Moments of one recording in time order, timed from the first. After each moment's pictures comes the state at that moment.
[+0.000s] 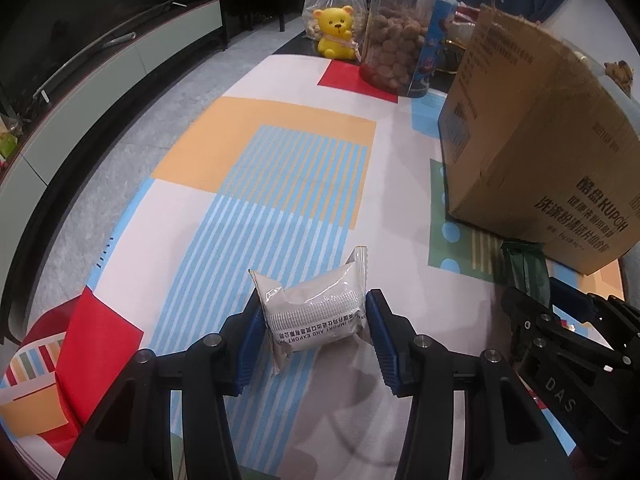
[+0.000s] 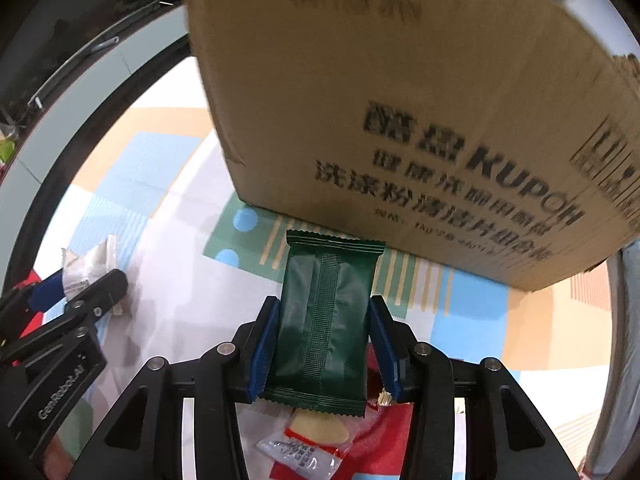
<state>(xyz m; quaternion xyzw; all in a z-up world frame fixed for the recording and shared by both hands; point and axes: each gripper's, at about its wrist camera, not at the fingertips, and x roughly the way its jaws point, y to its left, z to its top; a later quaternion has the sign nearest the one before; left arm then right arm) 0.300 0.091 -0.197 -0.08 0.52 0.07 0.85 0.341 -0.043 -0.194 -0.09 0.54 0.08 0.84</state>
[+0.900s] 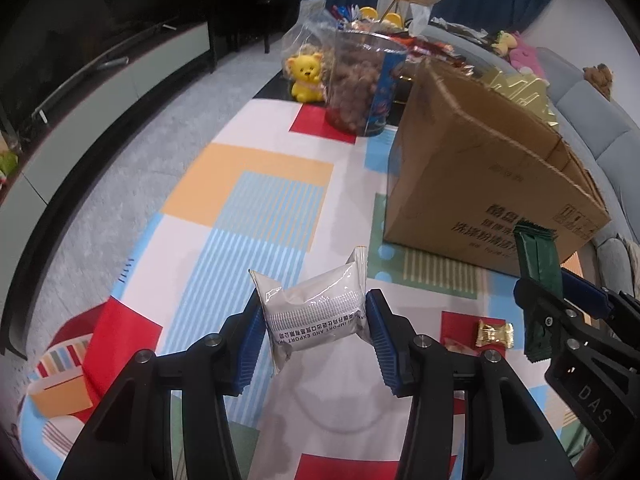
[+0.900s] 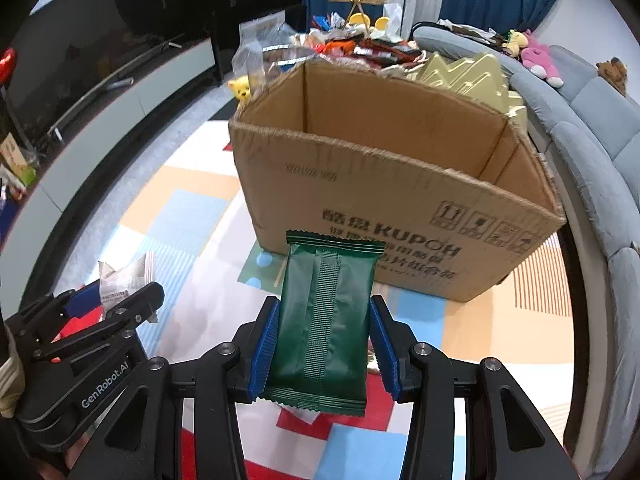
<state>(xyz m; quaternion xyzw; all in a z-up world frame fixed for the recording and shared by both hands) 0.278 0.064 -0.126 -0.07 0.49 0.04 0.87 0.299 -0.091 -0.107 -0.06 0.48 0.08 0.87</state>
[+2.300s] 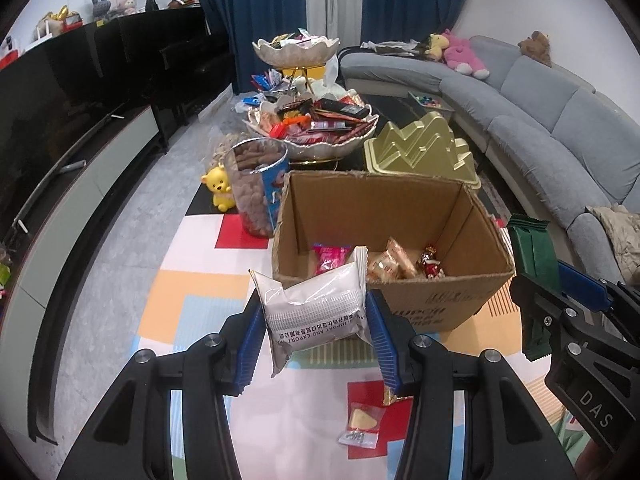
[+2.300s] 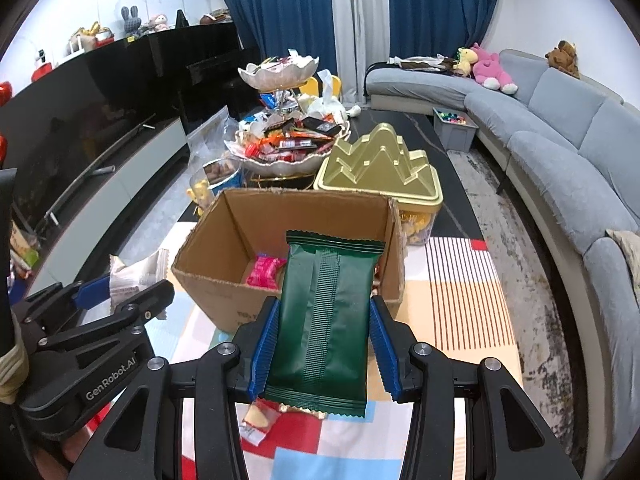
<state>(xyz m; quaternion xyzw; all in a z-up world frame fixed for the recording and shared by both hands) 0.326 -0.032 -0.021 0.02 0.42 -0.03 0.90 0.315 -0.188 -0.013 0.01 0.40 0.05 0.92</state>
